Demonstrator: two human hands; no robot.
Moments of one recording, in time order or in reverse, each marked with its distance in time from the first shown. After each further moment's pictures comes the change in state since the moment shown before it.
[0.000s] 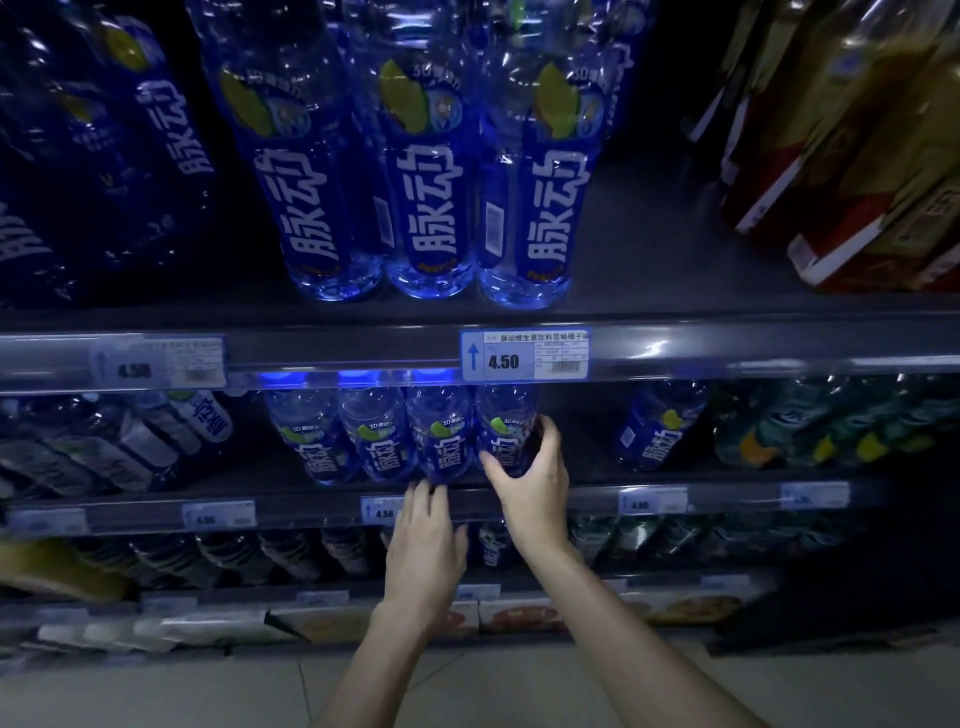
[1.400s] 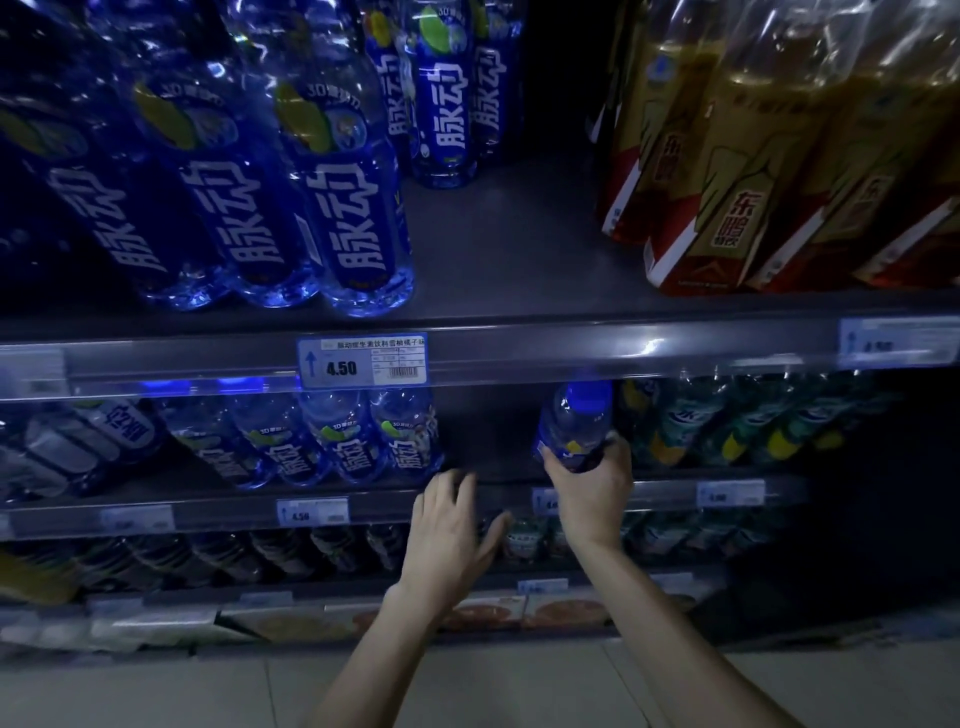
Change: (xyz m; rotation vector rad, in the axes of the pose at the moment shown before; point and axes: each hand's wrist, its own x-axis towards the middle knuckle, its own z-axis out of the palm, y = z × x) left_hand 0.011 0.127 0.028 0.023 0.046 0.170; right_hand 0.062 0.066 -0.141 -0.061 0.266 -0.047
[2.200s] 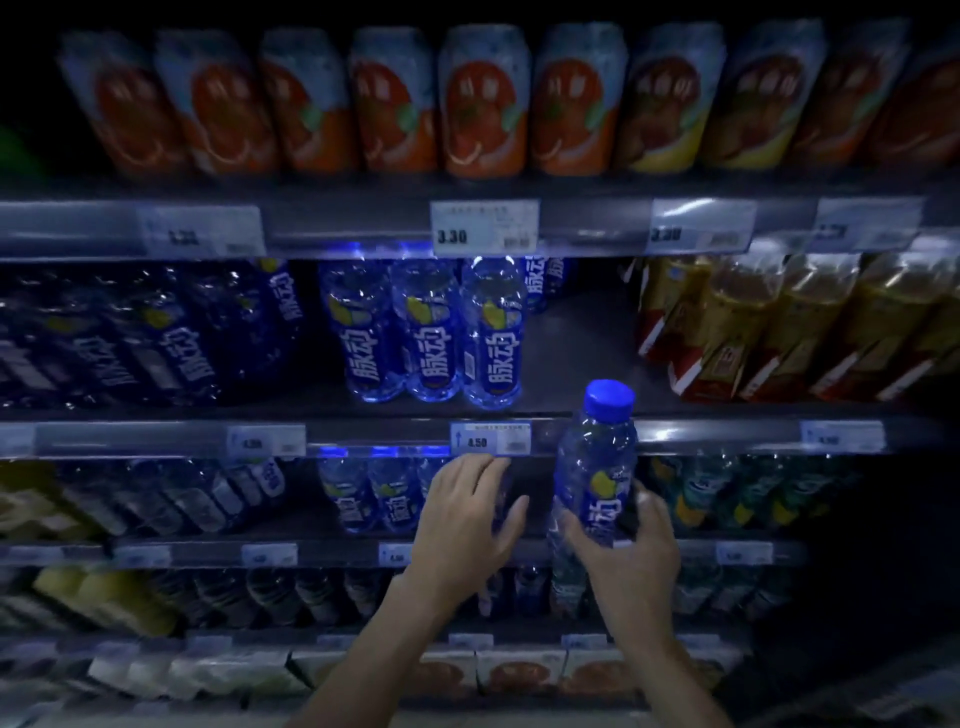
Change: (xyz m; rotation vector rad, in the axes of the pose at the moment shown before) left_hand -0.022 -0.004 -0.201 -0.034 0.403 0.288; right_hand -0.086 -0.173 -0.077 0.140 -0.081 -0.194
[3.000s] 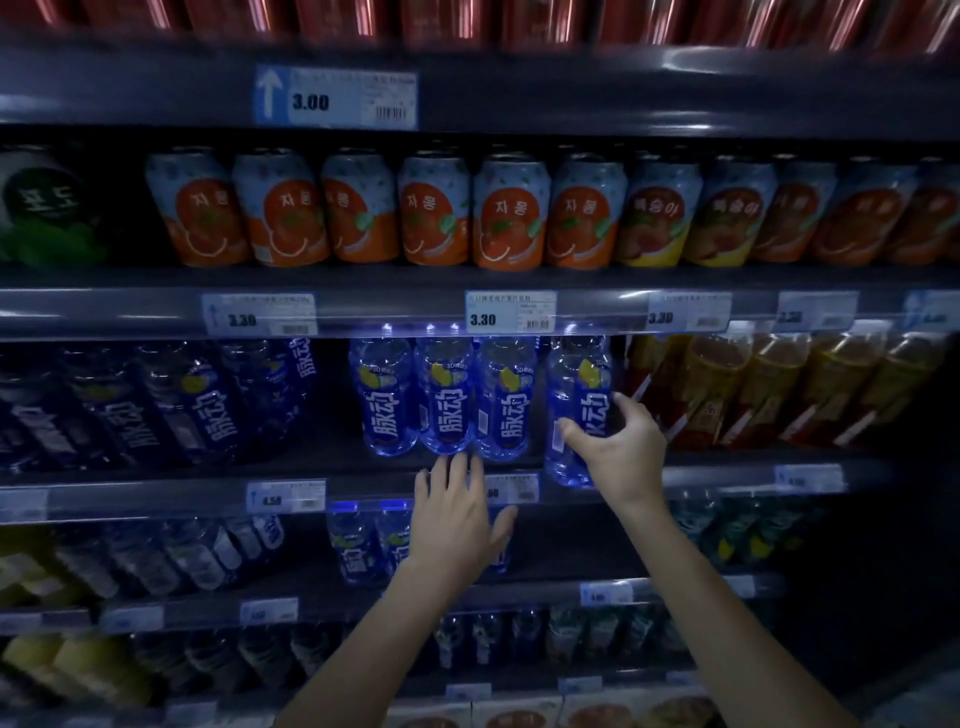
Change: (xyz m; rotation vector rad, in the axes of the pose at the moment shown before) left_hand 0.050 -0.024 -0.035 0.299 -0.361 -0.199; right_hand 0.120 -0.101 0.020 -0.139 0.006 -0.008
